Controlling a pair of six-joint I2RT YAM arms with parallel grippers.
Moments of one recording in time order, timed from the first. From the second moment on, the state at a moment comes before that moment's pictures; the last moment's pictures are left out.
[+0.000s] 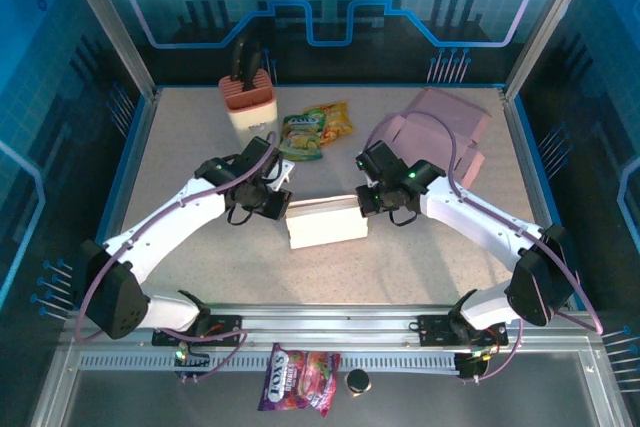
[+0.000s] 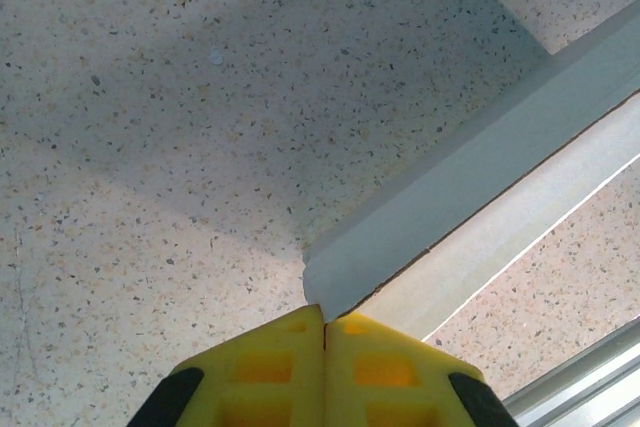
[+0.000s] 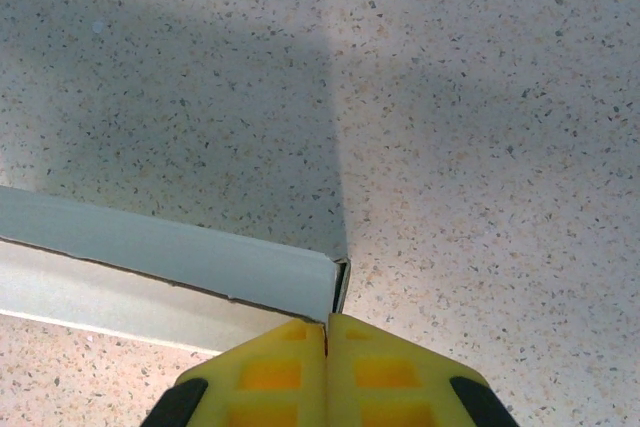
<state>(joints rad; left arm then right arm) -0.53 1.37 1.14 -0.94 0.13 -0.21 0.68 1.43 1.16 -0.84 0.10 0.39</state>
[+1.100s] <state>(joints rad) -0.55 1.41 1.20 -1.02 0.20 -0.67 0.69 1.42 1.14 -0.84 0.13 0.41</state>
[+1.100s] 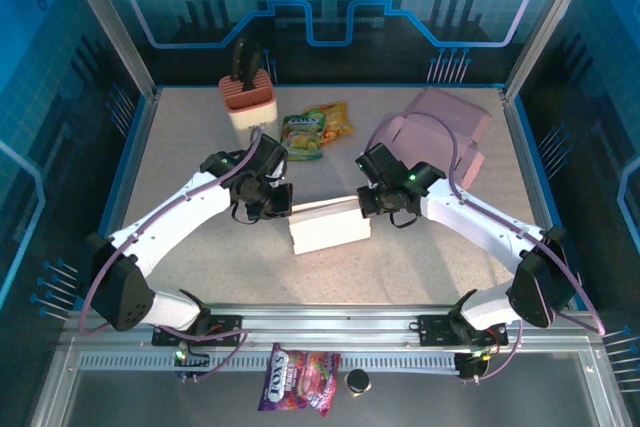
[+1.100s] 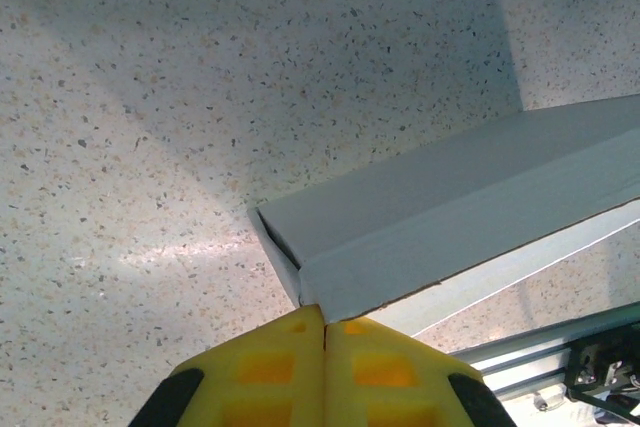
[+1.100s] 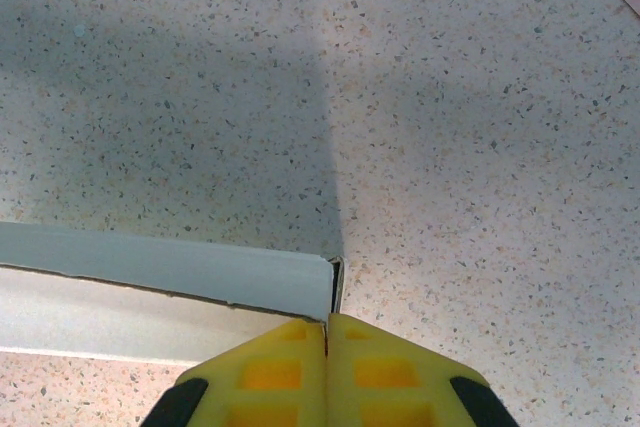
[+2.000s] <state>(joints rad) -0.54 1.46 1.25 -1.08 0.26 -0.75 0.69 1.41 1.14 -0.84 0.14 0.42</state>
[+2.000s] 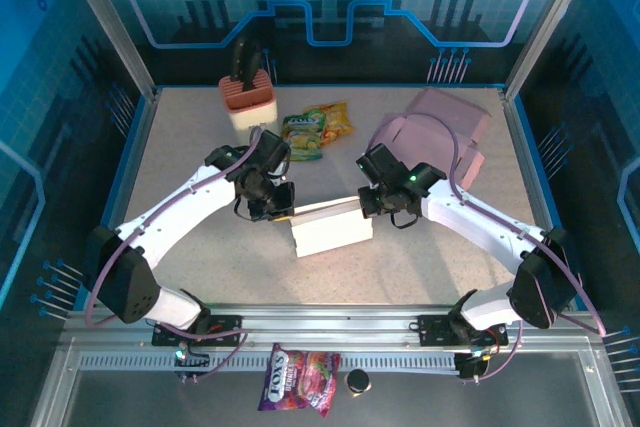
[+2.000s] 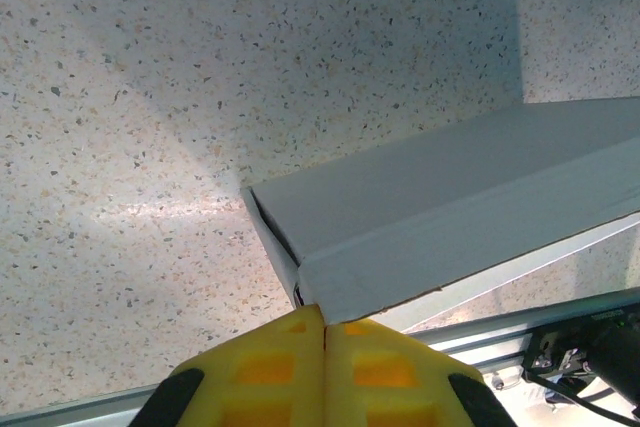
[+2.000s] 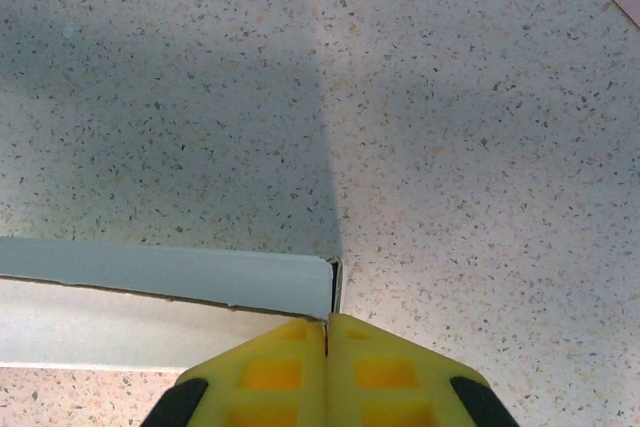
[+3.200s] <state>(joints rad) -0.64 1.37 1.07 -0.88 0.19 -0.74 0.70 1.38 1.09 -0.87 0.15 0.44</state>
